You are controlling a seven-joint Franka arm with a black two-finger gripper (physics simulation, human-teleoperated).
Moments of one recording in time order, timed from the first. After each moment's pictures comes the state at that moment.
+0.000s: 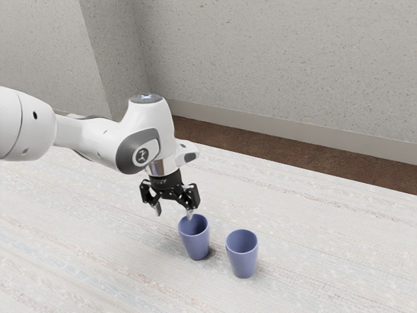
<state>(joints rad) -0.33 0.13 0.15 -2.15 -0.08 2.27 -0.35</state>
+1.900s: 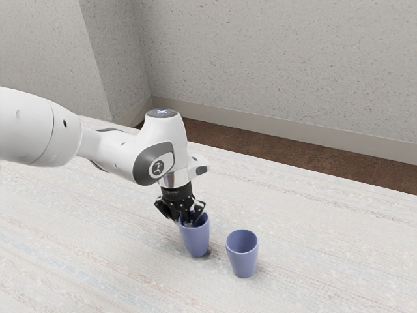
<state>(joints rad) -0.35 0.25 0.15 -2.09 -0.11 2.29 -0.34</state>
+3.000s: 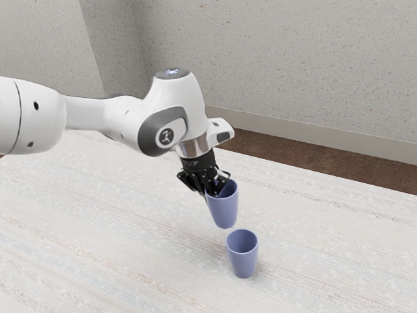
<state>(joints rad) -0.40 0.13 0.07 -1.98 -0.10 2.20 -0.37</state>
